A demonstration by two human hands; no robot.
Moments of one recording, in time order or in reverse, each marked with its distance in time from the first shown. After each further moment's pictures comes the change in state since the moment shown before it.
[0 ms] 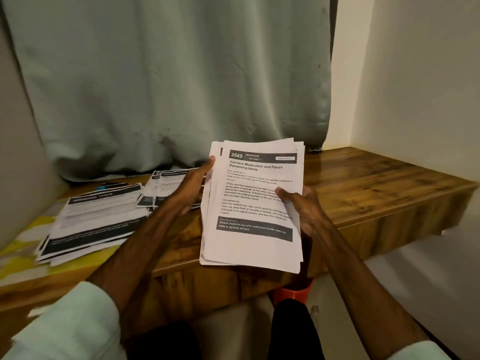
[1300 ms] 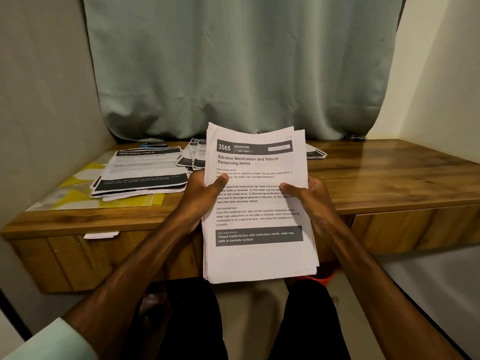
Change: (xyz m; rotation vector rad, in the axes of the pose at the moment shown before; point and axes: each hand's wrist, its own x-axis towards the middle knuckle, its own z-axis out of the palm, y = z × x) left_hand -0.104 -0.073 -0.045 0.081 0.254 0.220; right_hand -0.039 0.058 0.044 -0.412 -0.151 -0.109
